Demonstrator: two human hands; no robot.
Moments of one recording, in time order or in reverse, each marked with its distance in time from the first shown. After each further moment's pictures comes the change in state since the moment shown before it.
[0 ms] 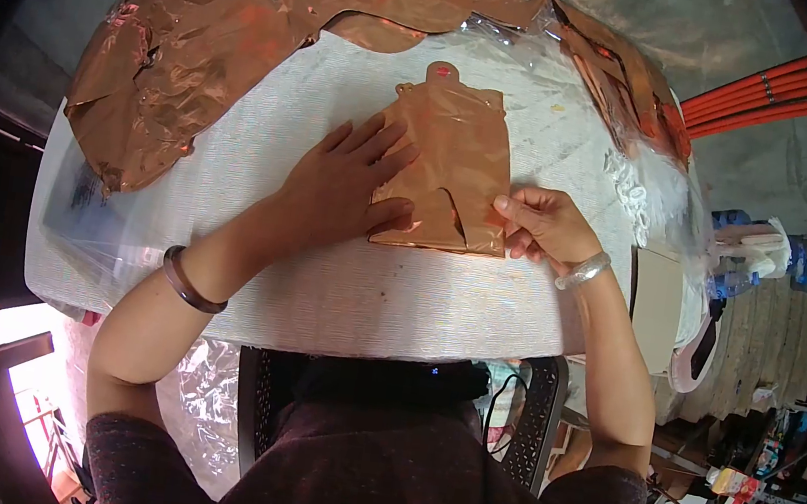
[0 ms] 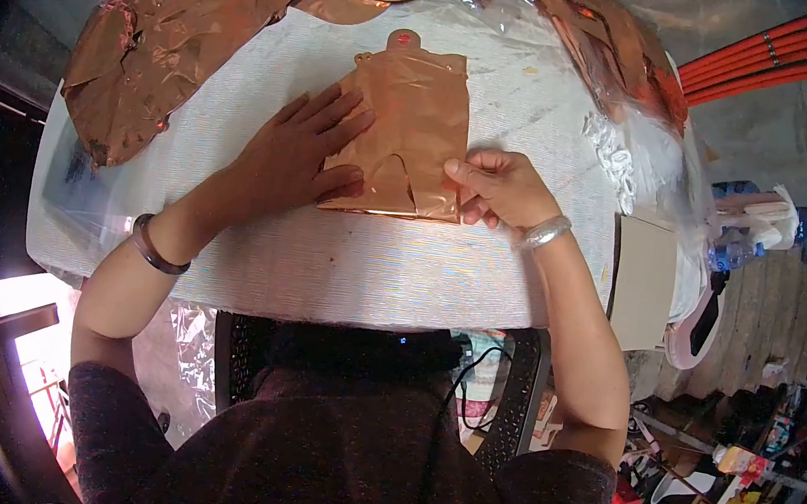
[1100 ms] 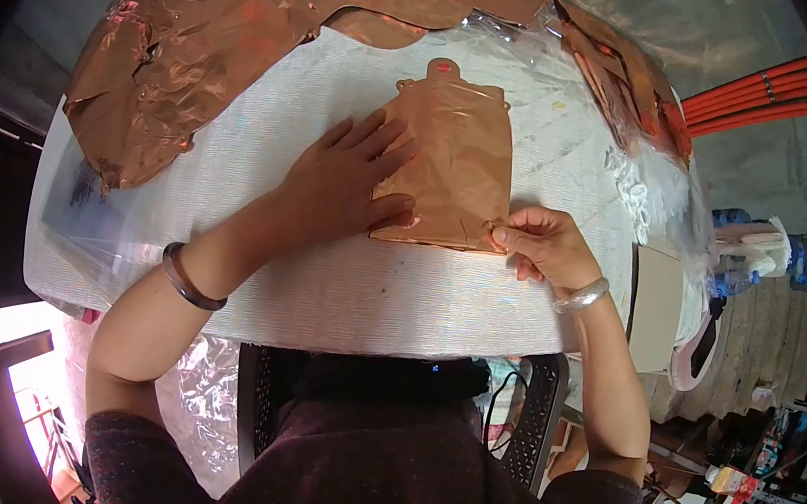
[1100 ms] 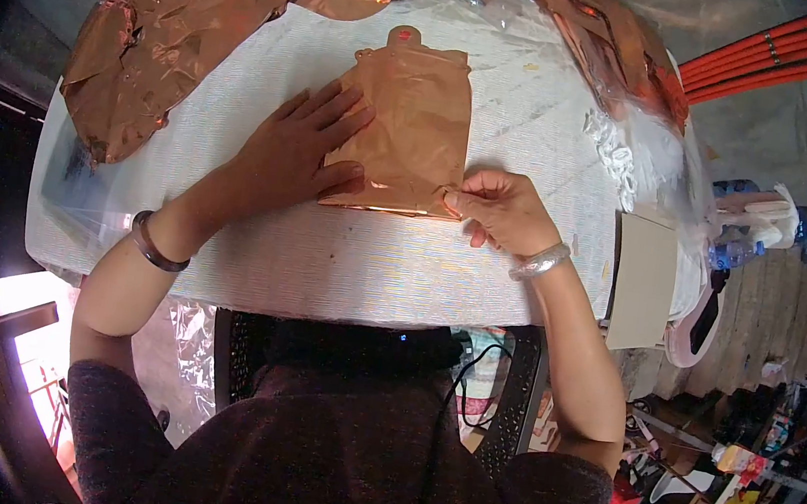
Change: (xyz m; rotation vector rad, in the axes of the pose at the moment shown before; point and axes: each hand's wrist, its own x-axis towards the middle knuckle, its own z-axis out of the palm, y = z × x) left_hand 0.000 0.001 0.000 -0.003 0.022 0.011; right_hand -0.016 0.021 0.003 -0.023 -0.013 -0.081
